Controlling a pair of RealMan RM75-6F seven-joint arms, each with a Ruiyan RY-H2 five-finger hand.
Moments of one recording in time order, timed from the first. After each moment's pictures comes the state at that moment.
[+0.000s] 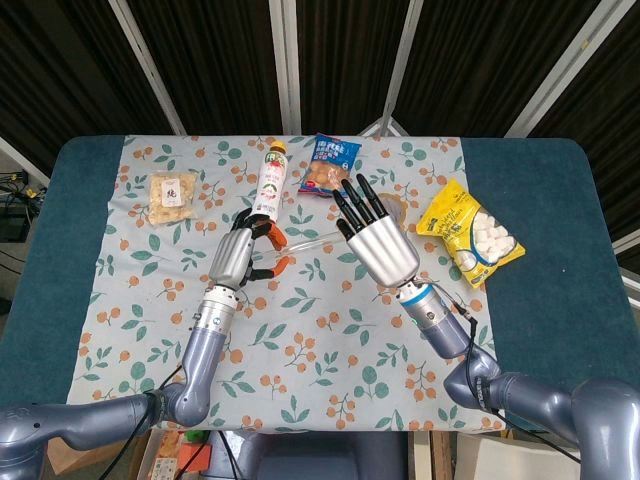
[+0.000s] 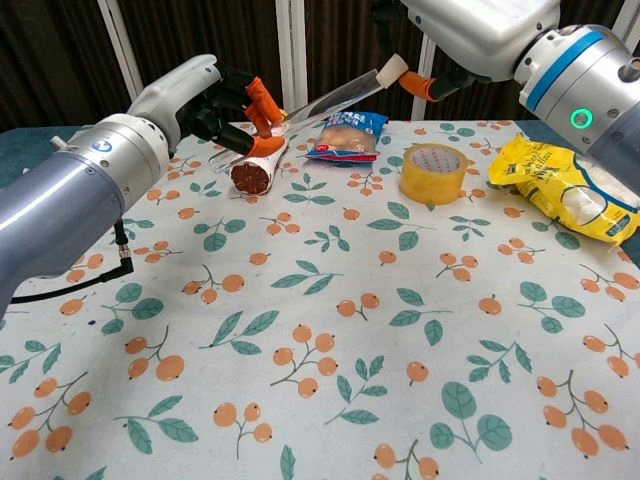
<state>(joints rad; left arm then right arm) -0.78 -1.85 -0.42 -1.41 1.06 1.17 0.07 0.84 -1.65 0.24 -1.16 -1.60 1.35 -0.49</state>
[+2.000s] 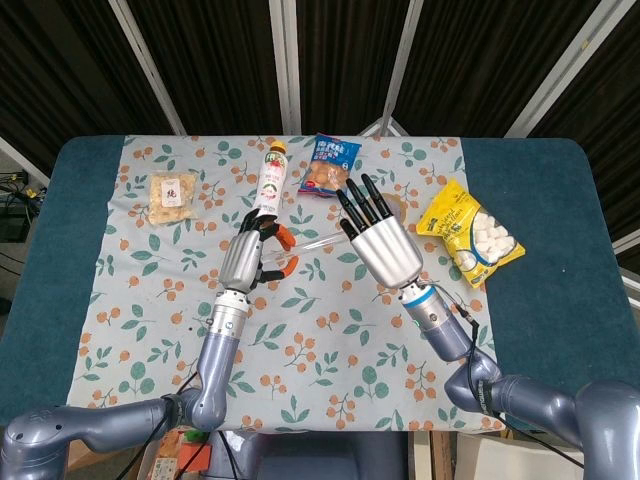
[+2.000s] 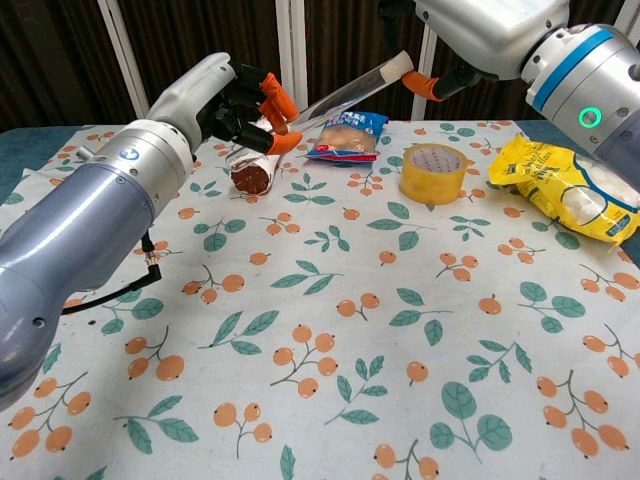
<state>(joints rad) -0.79 -1.94 -0.45 -1.37 1.07 1.23 0.09 0.82 -1.64 0.24 -1.20 -1.58 1.35 -0.49</state>
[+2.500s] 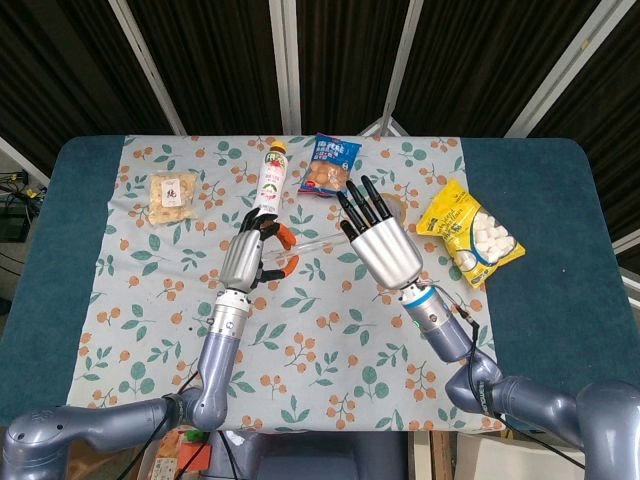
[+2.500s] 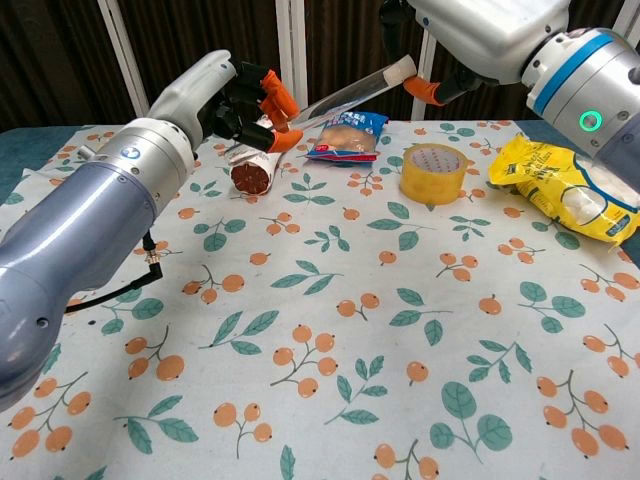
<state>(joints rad) -0.79 -1.95 -0.45 -1.36 1.08 1.23 0.08 0.82 -1.64 0.24 -1.20 -1.58 1.34 -0.50</state>
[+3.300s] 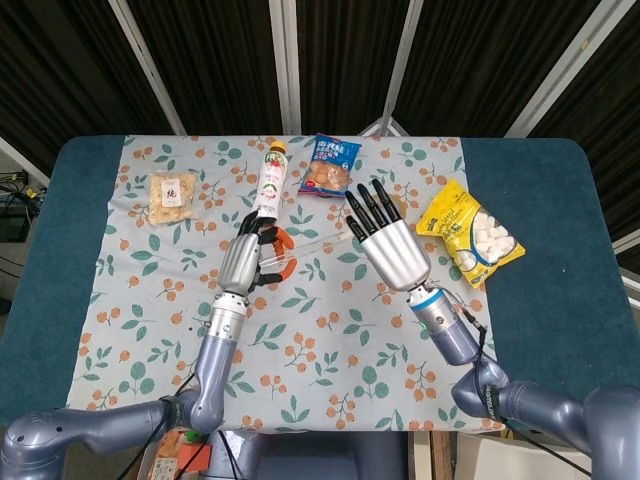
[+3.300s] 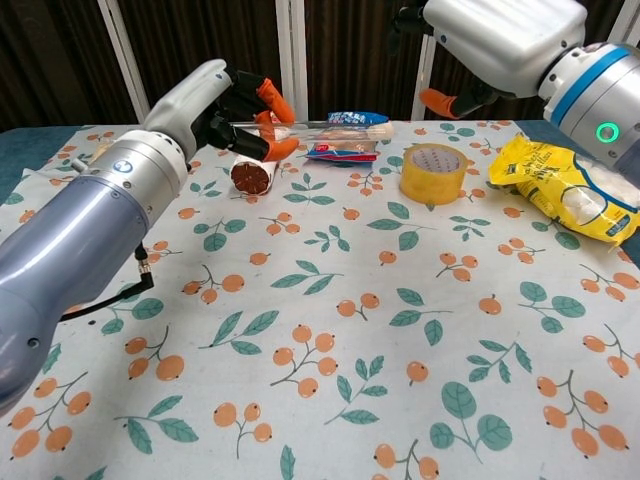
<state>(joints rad) -0.77 -1.95 -0.42 -1.34 1.12 1.23 0.04 0.79 -1.62 0.23 -1.22 -1.55 1.33 -0.52</state>
